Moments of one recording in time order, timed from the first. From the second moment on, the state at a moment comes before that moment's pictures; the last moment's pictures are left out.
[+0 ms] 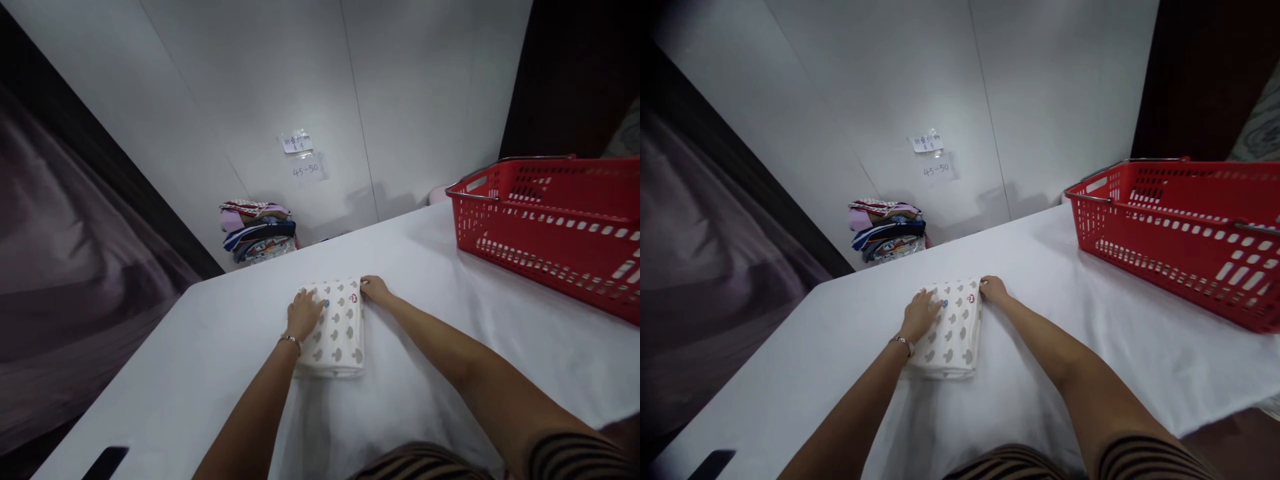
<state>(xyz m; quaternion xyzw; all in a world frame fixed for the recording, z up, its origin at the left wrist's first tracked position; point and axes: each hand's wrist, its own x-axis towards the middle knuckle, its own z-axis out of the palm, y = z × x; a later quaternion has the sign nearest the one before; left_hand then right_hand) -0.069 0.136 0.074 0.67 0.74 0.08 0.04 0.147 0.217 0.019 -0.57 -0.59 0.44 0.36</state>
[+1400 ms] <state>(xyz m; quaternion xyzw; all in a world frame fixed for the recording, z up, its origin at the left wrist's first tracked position) -0.113 0.197 0.037 0.70 0.71 0.08 0.00 0.143 0.243 0.015 -0.51 -0.76 0.28 0.29</state>
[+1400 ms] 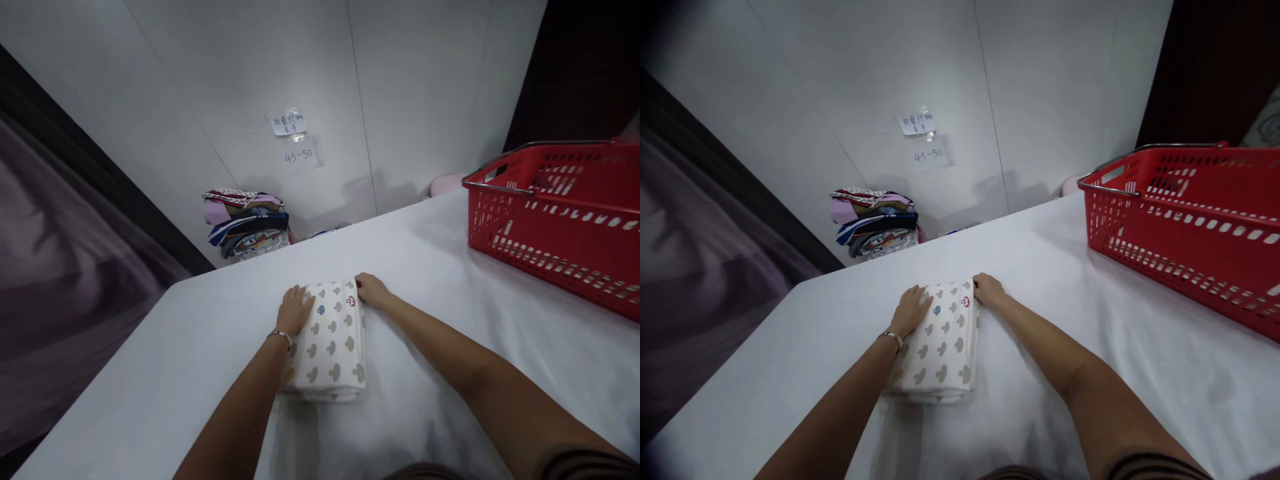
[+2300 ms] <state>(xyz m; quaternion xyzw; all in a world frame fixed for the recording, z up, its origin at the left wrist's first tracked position) -0.083 0.208 0.039 0.75 0.66 0.06 -0.04 0.153 0.248 -0.007 -0.47 -0.72 0.27 0.43</state>
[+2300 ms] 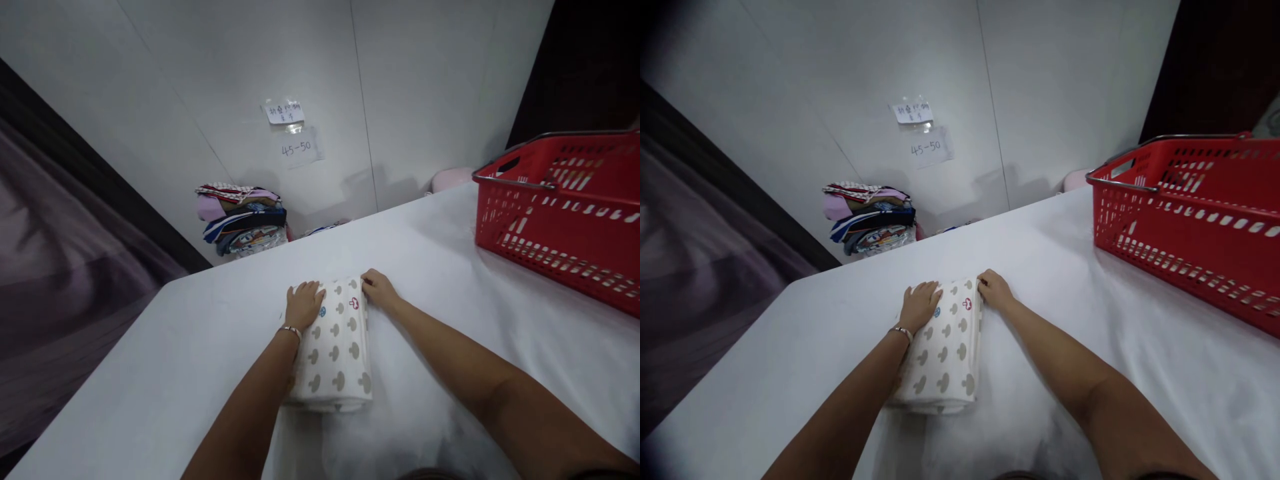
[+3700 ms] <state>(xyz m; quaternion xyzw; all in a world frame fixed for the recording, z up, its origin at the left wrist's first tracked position) -0.015 0.190 0.044 0.82 0.57 0.04 0.08 0.156 0.239 0.009 -0.54 -0.73 0.27 0.31</state>
